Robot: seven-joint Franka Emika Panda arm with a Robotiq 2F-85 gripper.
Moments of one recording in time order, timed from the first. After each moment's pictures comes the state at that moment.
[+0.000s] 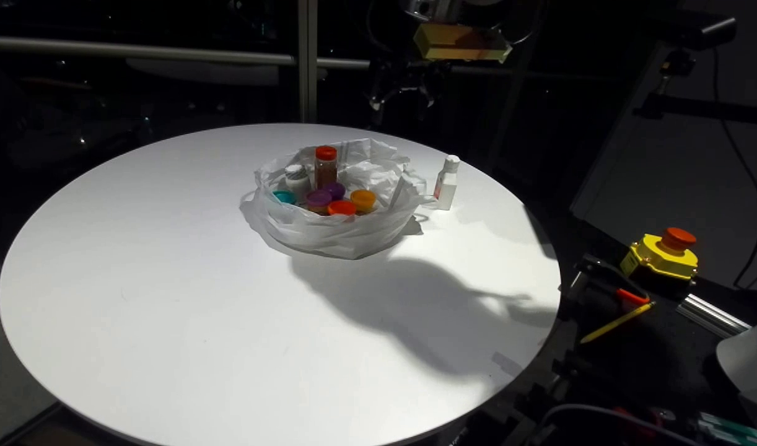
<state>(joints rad) 0.12 0.23 -0.19 -2.21 -0.20 2.66 0.51</state>
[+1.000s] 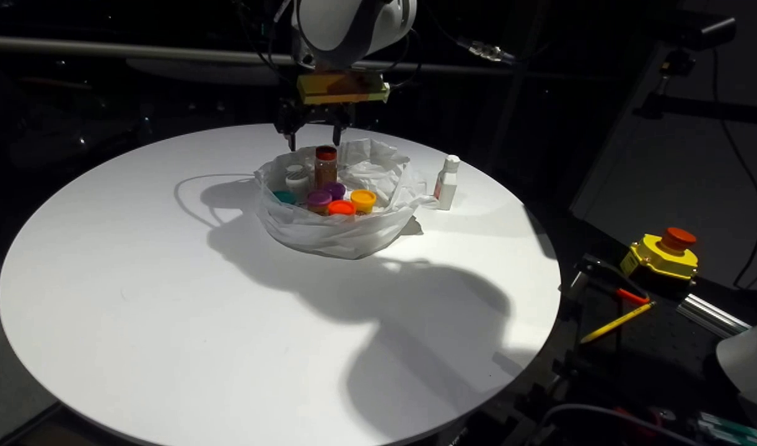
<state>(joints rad) 0.15 0.76 -0.14 -1.57 -0.12 2.53 0.57</state>
